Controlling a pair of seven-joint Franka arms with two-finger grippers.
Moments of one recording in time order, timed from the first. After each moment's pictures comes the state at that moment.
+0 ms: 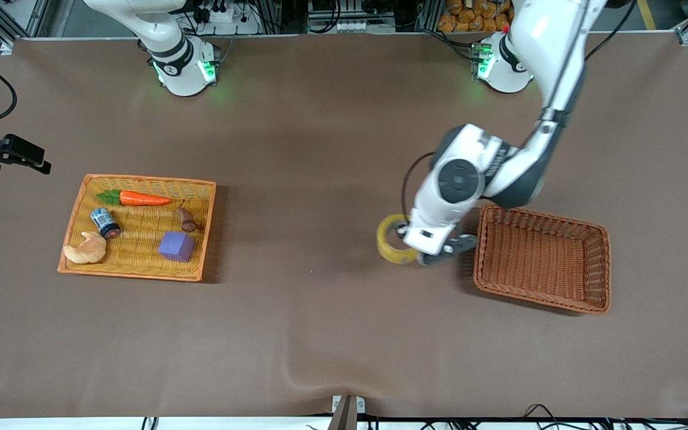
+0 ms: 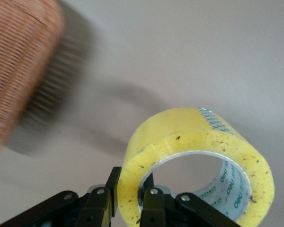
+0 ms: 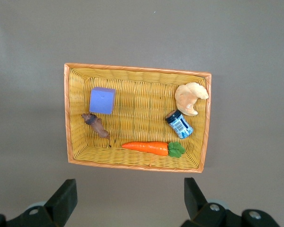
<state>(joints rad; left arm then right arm) -0.32 0.53 -0.19 -1.58 0.05 2.05 -0.93 0.02 0.01 -0.12 -1.62 0.02 1.59 -0.11</state>
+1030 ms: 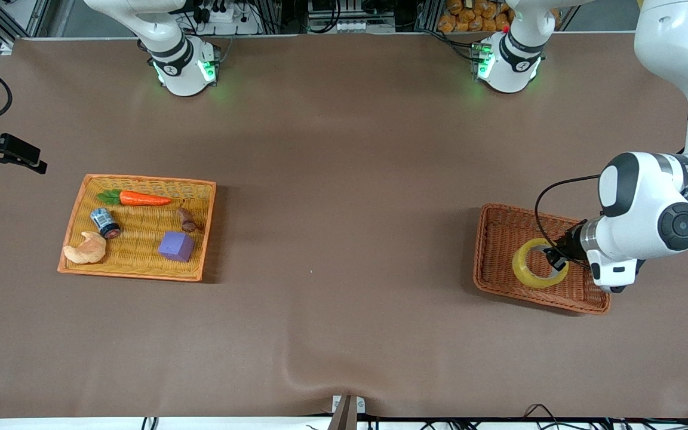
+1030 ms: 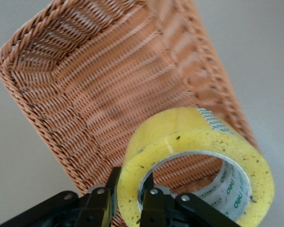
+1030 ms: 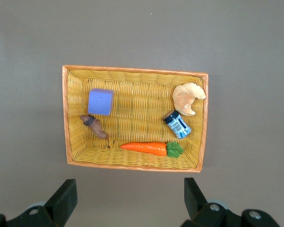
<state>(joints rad) 0.12 0.48 -0.19 -1.68 0.05 1.98 -0.92 0.02 0.01 -0.13 -1.61 0.02 1.59 -0.10</state>
